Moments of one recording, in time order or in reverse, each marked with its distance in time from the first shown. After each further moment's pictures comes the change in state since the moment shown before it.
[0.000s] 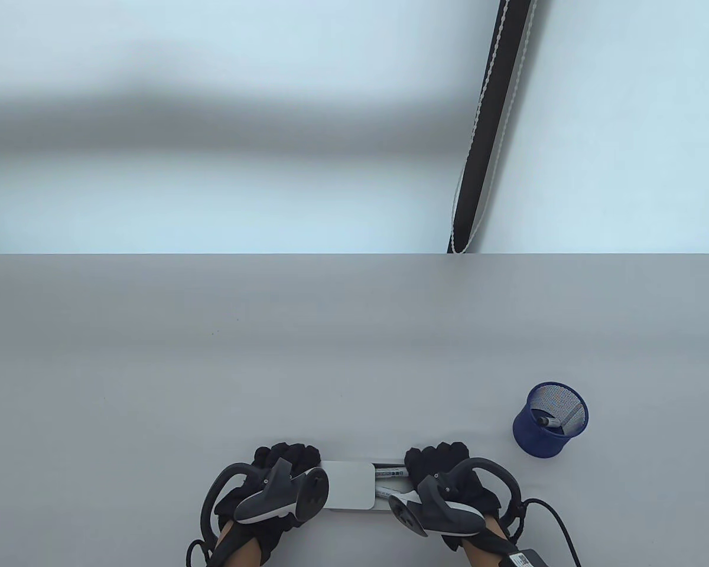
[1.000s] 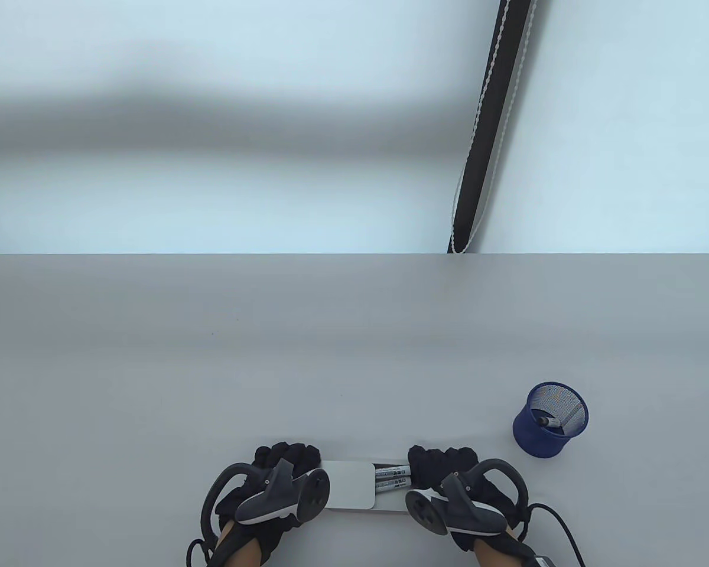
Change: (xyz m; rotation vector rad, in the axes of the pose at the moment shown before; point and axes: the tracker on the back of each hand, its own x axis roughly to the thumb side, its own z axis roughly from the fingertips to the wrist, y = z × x) left_hand 0.001 0.000 0.000 0.002 0.000 -0.017; right_hand -0.018 0.004 0.015 -0.079 0.038 -0.230
